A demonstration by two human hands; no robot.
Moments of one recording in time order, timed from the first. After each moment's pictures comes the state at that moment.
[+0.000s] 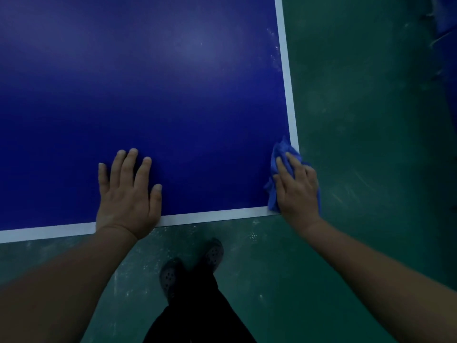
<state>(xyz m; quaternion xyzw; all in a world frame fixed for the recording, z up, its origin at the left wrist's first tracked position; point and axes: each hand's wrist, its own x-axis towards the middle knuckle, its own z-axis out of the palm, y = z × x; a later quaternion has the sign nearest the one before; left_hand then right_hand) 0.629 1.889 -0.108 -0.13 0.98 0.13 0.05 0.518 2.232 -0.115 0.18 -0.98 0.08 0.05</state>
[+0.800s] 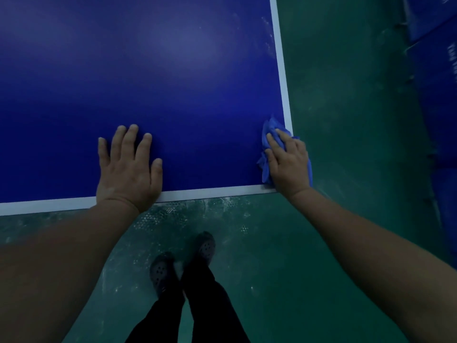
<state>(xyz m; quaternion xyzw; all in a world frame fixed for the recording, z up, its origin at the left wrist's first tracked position) 0.631 1.888 -0.106 -0.12 0.98 0.15 0.05 0.508 2.223 -0.113 0.19 -0.98 0.07 0.04</state>
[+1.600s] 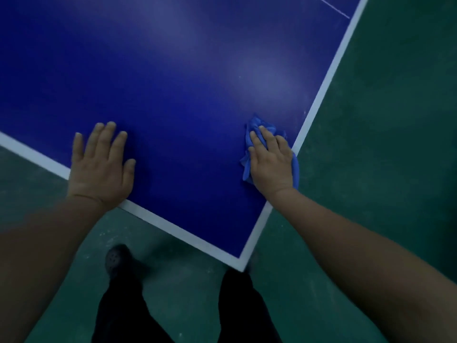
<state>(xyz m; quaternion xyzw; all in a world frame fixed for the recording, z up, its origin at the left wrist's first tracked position) 0.618 1.949 -0.096 -0.37 0.93 0.06 0.02 0.330 2.167 -0.103 0.41 -0.91 0.08 -0.03</state>
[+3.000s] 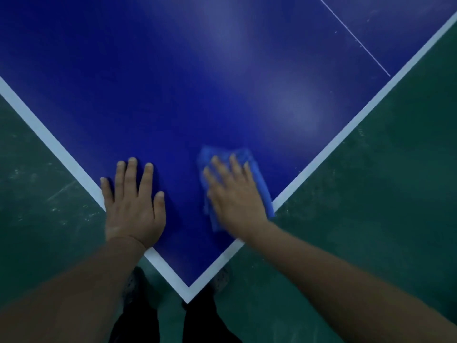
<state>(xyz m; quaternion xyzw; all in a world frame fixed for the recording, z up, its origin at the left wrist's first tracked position) 0.555 2.099 -0.114 -0.58 0.80 0.12 0.02 0.329 2.163 -0.103 0.71 -0.69 -0.03 -0.10</state>
